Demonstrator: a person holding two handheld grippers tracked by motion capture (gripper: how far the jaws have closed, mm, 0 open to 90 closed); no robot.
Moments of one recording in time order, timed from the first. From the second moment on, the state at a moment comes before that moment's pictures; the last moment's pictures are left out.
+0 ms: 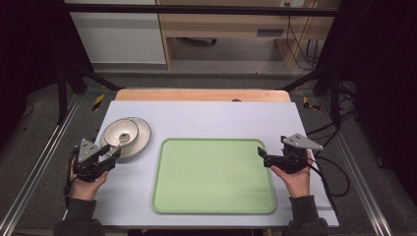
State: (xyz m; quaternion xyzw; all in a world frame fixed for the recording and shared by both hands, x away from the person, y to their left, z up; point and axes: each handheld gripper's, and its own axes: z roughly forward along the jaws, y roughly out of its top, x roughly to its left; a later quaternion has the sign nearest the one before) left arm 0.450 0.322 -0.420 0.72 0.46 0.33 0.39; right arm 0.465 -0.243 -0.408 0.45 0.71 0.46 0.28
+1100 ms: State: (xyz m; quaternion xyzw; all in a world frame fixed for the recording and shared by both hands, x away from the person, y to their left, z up) left arm 0.446 0.320 -0.416 0.71 0.48 0.34 0.38; right arm 0.467 -0.241 -0.410 0.45 0.72 0.45 0.28
